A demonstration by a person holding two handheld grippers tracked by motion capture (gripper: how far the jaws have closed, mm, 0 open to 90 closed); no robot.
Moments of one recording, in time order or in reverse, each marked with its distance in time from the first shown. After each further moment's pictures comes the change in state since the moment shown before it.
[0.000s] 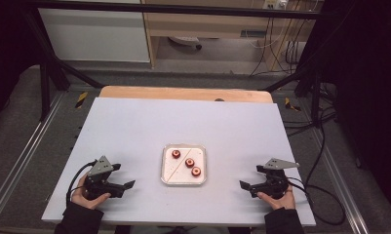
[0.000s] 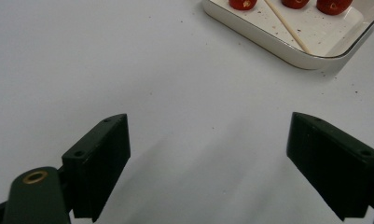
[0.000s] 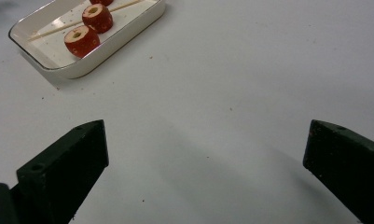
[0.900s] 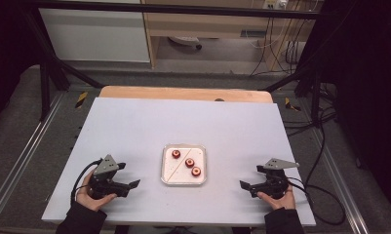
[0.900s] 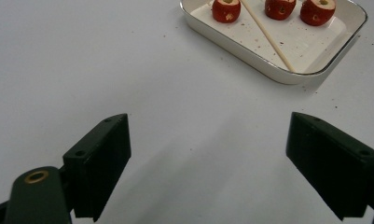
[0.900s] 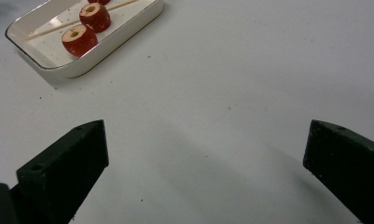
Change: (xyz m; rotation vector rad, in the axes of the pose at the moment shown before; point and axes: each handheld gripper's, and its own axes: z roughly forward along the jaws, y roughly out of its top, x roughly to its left) left arm -0.015 0.015 0.005 0.005 -0.014 0.020; right arm 0.000 0.000 0.000 0.005 -0.006 0.007
